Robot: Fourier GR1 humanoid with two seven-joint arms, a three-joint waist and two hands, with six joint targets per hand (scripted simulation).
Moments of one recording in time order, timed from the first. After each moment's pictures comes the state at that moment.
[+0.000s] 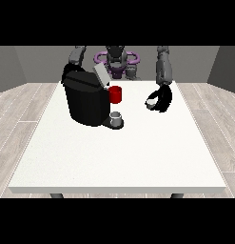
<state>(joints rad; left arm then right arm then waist) -0.62 0.38 0.03 -0.57 -0.56 0.17 -0.24 -0.23 -0.03 -0.01 -1.43 0.01 -0.16 -0.03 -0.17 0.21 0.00</state>
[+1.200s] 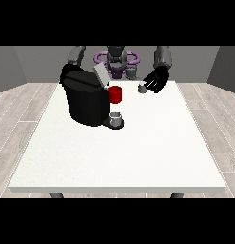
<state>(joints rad) -0.84 0.41 0.02 -0.65 -0.60 -0.06 -0.26 -0.24 -0.04 -0.06 -1.30 -0.04 -0.12 -0.06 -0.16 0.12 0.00</state>
